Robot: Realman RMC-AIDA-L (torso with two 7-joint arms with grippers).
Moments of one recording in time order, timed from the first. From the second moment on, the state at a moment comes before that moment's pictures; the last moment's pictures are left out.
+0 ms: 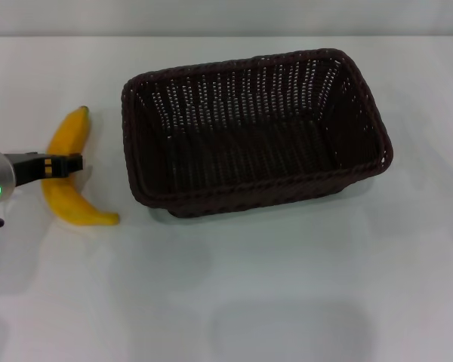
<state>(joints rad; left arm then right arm) -0.18 -2.08 1.57 1.30 -0.37 -0.69 0.07 0.22 2.00 -1.22 -0.64 -0.31 -1.19 0.48</state>
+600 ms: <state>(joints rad) -0.19 -2.08 1.53 1.32 -0.37 -0.69 0.07 0.22 2.00 -1.22 -0.63 -0.31 -1.21 0.49</state>
